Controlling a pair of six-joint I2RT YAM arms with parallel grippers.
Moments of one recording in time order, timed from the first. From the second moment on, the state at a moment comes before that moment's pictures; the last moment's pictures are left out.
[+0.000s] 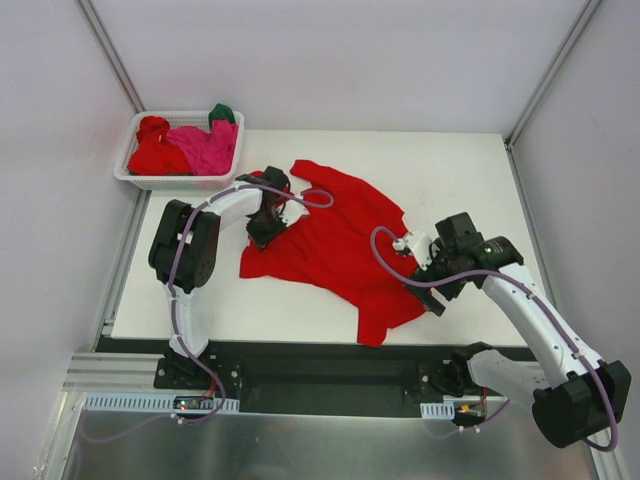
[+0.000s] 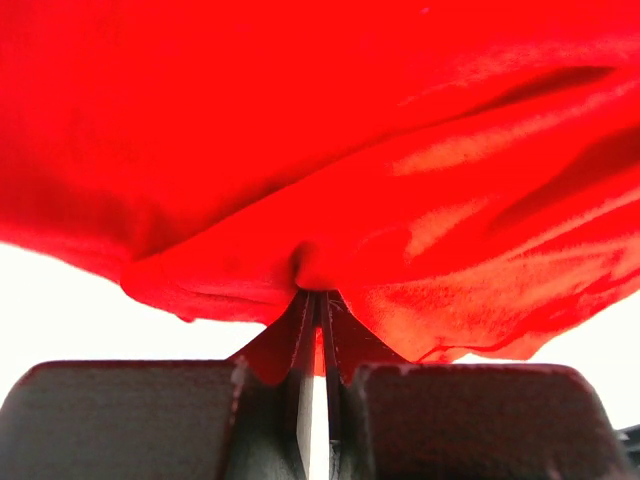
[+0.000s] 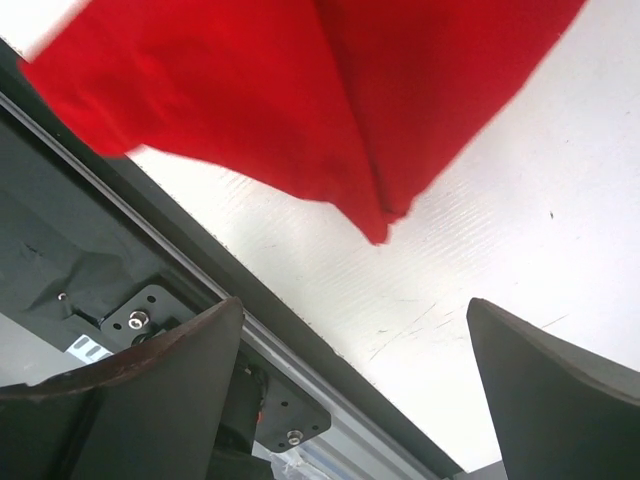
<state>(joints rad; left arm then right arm) -0.41 1.99 1.40 -0.88 0.06 0.56 0.39 1.03 0.92 -1.14 -0.12 -0.56</state>
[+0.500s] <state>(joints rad) -0.52 1.79 1.40 -1.11 0.18 0.49 0.57 1.29 1.02 -1.04 -0.12 -0.52</state>
